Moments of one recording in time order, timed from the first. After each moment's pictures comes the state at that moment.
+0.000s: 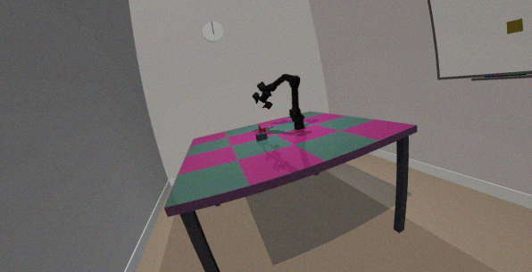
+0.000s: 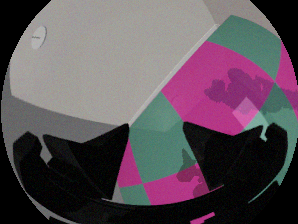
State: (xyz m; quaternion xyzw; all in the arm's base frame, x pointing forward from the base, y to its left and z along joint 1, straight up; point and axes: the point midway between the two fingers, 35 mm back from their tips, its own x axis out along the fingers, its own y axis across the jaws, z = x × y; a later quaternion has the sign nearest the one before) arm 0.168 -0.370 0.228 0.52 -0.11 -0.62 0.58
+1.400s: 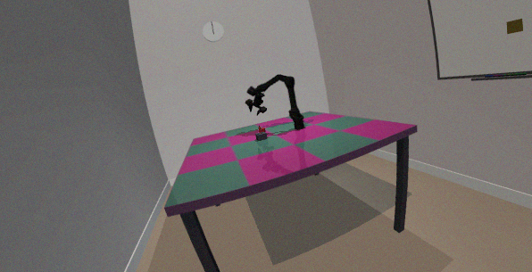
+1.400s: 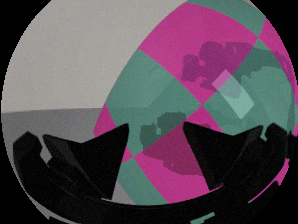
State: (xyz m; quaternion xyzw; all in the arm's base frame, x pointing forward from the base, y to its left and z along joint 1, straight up) arm 0.246 -0.316 0.184 0.62 0.01 -0.61 0.49
